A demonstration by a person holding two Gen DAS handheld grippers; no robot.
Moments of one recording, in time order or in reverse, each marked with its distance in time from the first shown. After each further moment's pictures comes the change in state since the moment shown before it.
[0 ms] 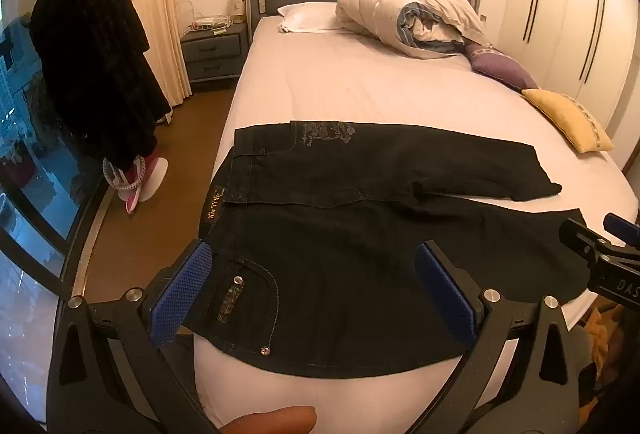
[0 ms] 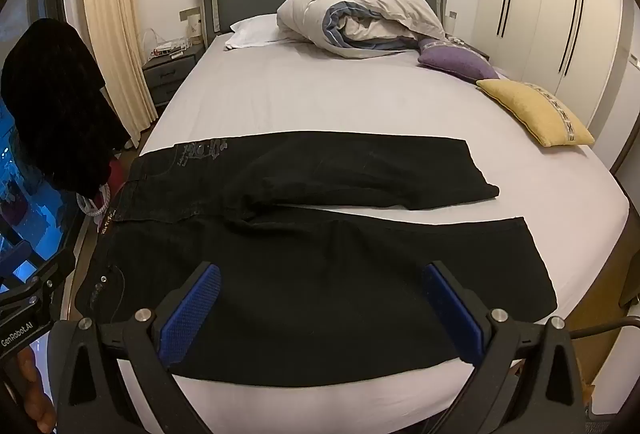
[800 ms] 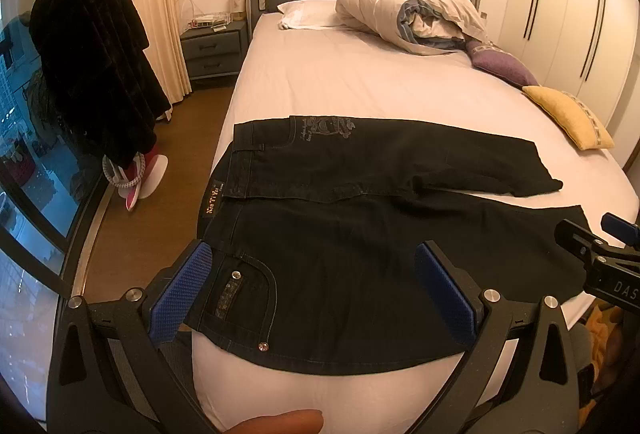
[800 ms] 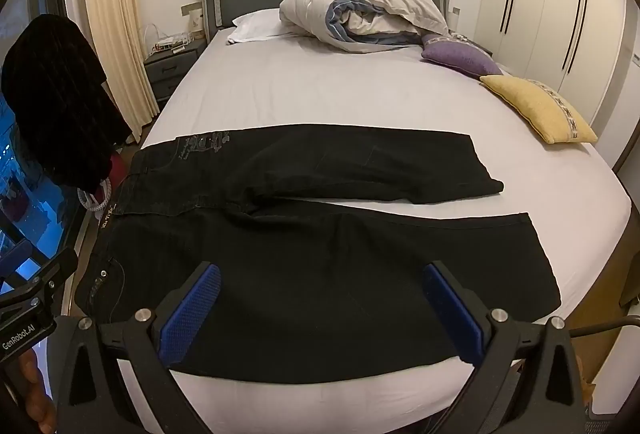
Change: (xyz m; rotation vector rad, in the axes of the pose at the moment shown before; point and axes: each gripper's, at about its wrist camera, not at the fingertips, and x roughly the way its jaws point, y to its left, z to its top) left arm 0.002 0.001 0.000 0.007 0.011 -0.004; right arm 0.007 0.005 -0.006 -0.001 0.014 -0.004
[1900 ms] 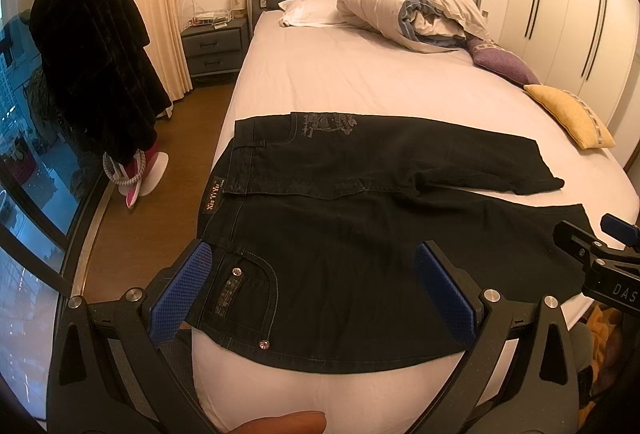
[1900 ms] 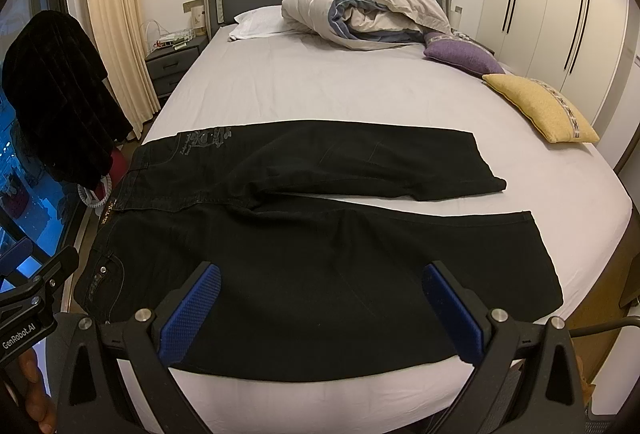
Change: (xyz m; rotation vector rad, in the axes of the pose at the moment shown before) left arm 0.003 0.001 -0.006 -0.002 0.006 0.004; right arm -0.001 0.003 0.001 -0.002 0.009 0.002
